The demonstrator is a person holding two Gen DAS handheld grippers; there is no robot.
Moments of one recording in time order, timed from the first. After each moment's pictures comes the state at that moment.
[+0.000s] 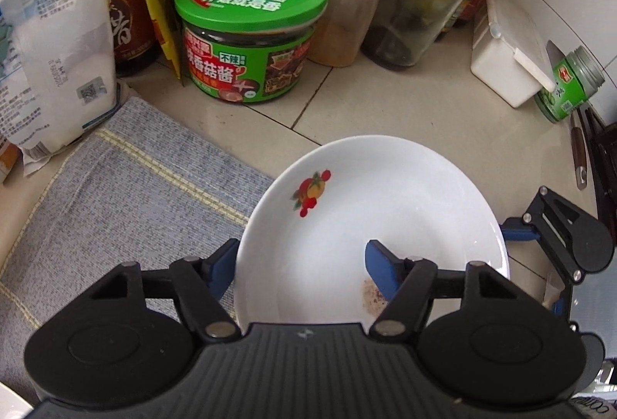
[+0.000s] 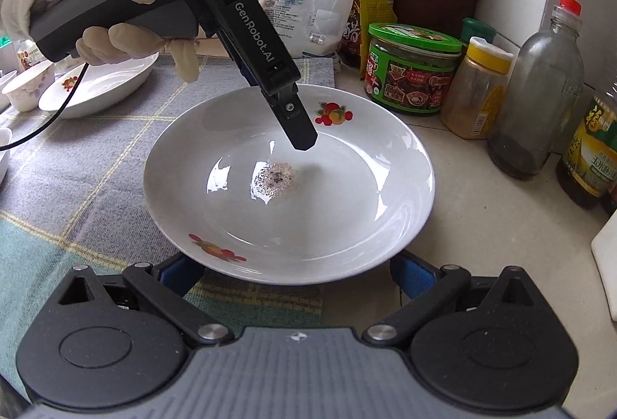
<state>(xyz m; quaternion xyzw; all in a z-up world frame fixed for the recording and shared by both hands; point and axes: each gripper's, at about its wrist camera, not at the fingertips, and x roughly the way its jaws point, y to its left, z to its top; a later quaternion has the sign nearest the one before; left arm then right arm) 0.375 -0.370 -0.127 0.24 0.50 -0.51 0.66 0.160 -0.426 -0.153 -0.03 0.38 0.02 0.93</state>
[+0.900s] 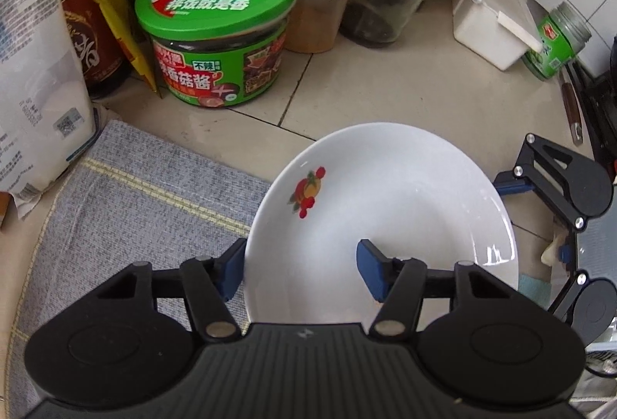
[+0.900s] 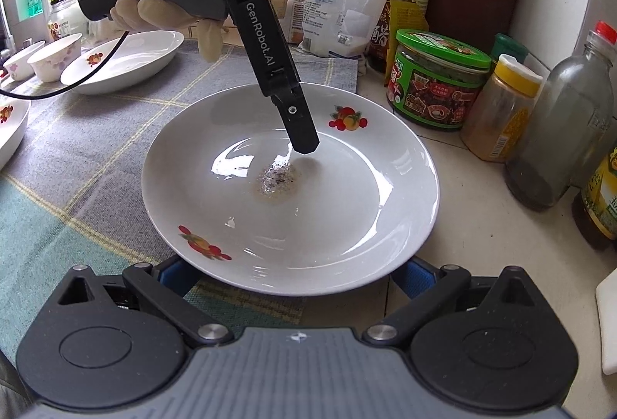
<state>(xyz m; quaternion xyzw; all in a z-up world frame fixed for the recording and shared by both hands) 0.376 -0.389 -0.129 0.29 0.50 -0.53 0.62 0.170 -0.433 -0.150 -0.07 0.39 0.07 0.92</state>
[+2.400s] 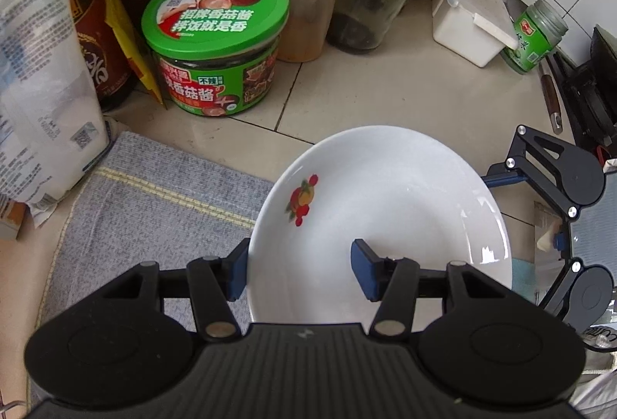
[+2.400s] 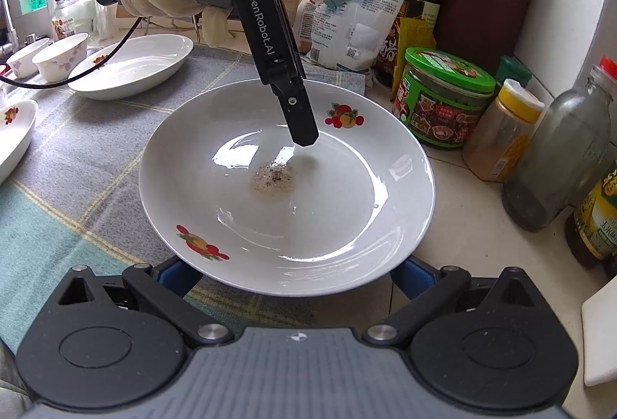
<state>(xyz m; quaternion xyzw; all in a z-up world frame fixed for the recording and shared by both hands) 0.379 -0.369 -0.105 0.30 0.48 -0.55 0.61 0.168 -0.422 -0.134 -0.09 0.39 0.07 0.91</state>
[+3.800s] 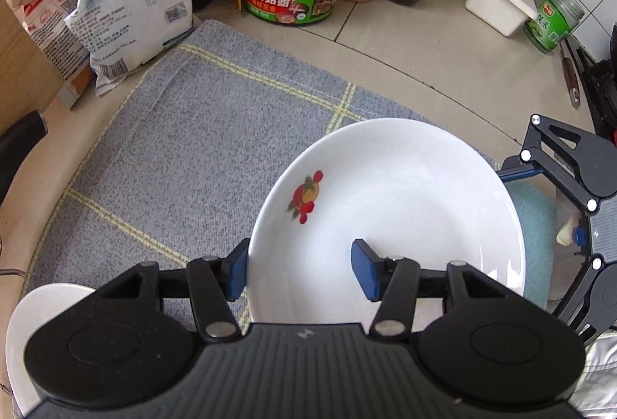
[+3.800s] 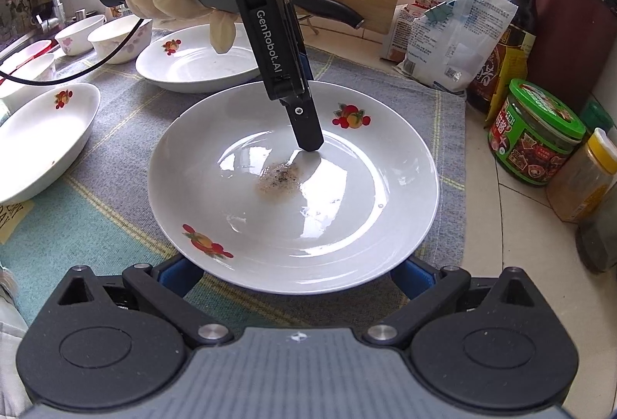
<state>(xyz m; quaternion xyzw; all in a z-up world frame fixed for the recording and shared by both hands) 0.379 -0.282 -0.117 0.29 0.51 -0.50 0.64 0.182 -0.352 -0.134 -0.11 0.41 0.14 0.90</state>
